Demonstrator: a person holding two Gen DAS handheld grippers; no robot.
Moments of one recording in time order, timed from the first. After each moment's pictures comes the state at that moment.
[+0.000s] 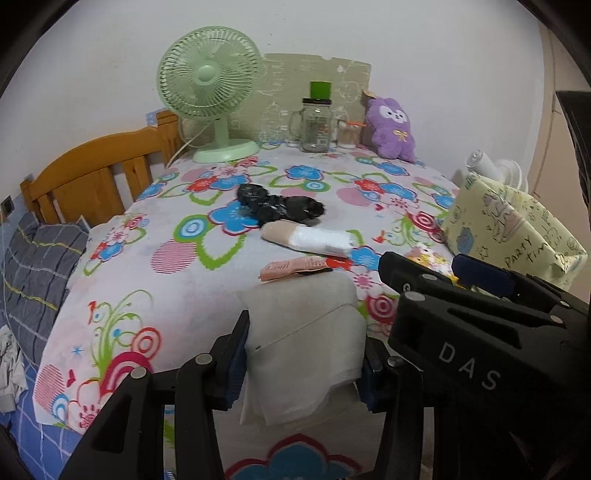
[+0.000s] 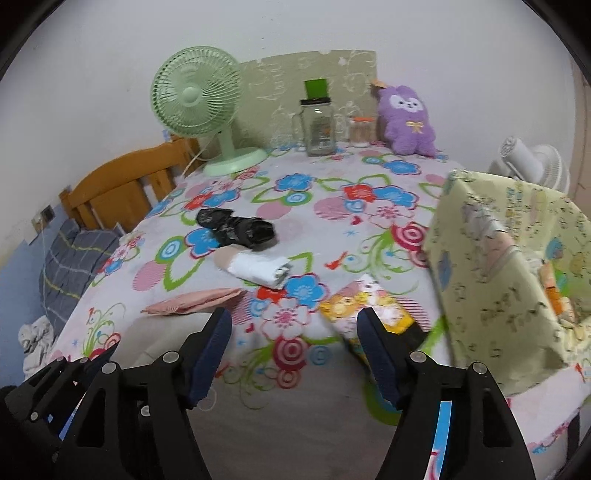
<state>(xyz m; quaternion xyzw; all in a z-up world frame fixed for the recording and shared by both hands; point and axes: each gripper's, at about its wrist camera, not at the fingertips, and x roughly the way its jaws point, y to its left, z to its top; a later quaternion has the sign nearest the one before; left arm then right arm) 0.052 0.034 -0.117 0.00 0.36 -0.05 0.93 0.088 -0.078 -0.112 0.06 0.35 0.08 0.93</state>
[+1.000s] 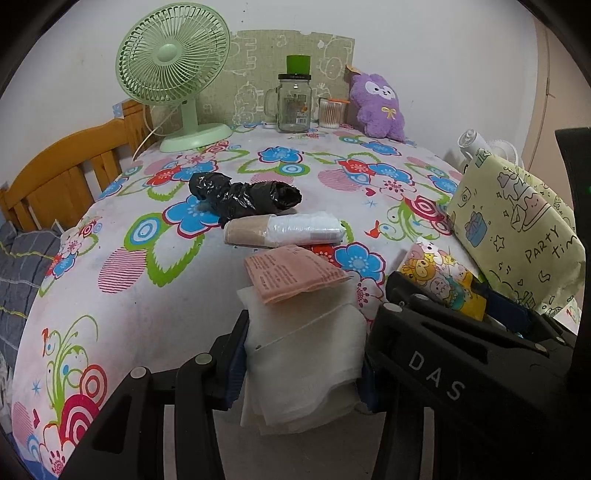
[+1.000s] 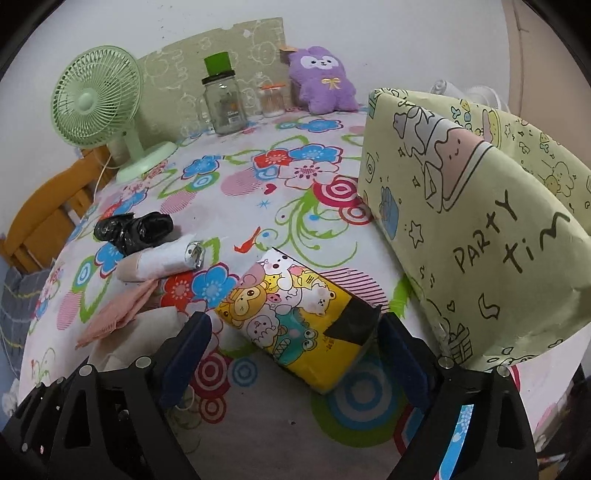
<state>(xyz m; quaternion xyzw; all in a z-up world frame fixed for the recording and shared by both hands) 0.101 0.018 -0.140 0.02 0.38 -0.08 0.92 0.120 -0.100 -0.154 0.12 0.40 -0.06 0.91</state>
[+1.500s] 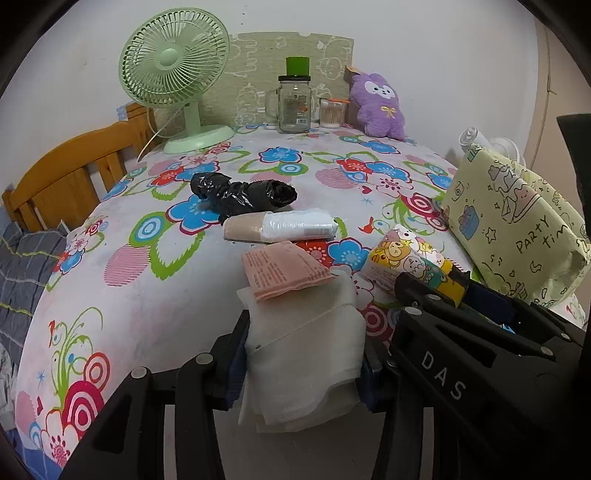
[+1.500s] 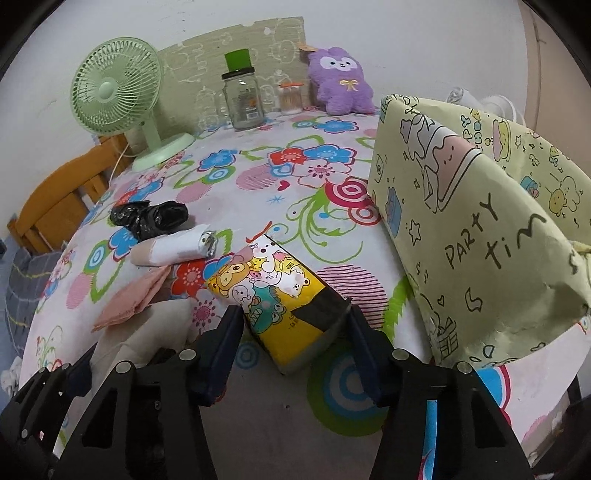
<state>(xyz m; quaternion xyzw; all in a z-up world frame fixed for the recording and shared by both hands) 0.090 0.012 -0.137 0.02 0.38 -0.07 0.92 0.111 -0.101 -0.147 0.10 0.40 -0.02 0.91</state>
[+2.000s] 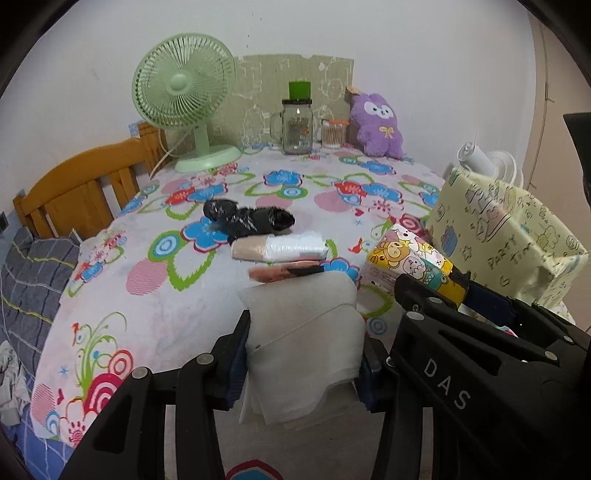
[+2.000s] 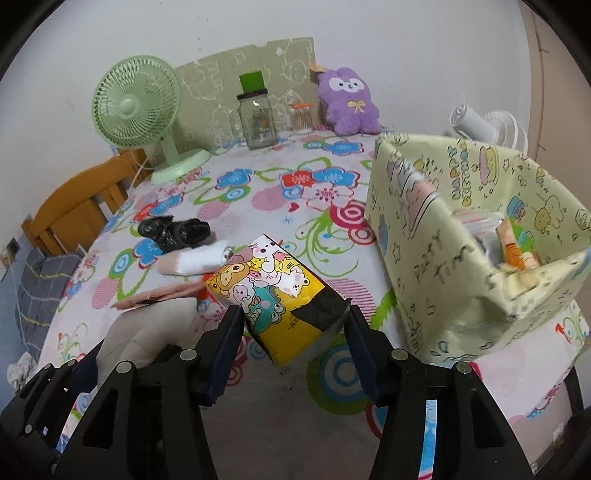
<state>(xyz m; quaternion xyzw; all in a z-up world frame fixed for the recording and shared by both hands) 0.066 0.005 -0.107 0.02 0.35 -0.06 0.93 0.088 -0.107 -0.117 0.10 0.38 0.00 0.92</state>
